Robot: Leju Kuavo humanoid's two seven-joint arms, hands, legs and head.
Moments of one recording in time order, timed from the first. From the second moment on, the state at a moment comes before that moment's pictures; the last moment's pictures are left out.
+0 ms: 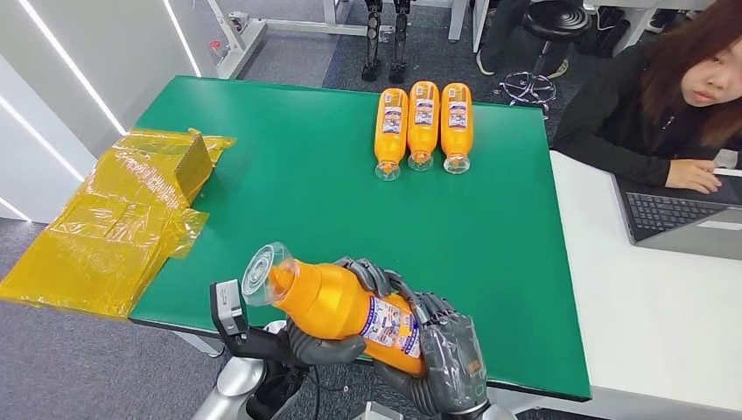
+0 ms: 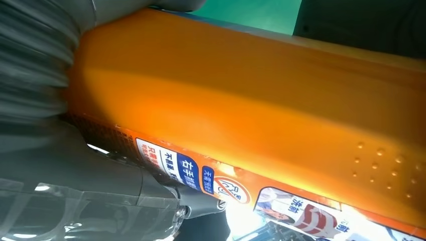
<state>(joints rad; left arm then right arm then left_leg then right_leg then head) -0.14 -0.09 -0.53 -1.37 0.28 -0.45 -0.41 -0.03 -0.18 0.67 -1.80 1.17 -0.35 -0.03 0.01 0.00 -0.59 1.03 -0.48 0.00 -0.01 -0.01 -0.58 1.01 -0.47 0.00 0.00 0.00</state>
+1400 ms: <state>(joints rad) -0.45 0.04 -0.40 -1.08 -0.79 0.22 -0.32 -0.11 -0.18 0.73 -1.69 0.96 -0.56 -0.17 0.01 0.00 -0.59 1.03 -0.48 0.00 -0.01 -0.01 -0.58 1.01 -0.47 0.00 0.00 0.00</state>
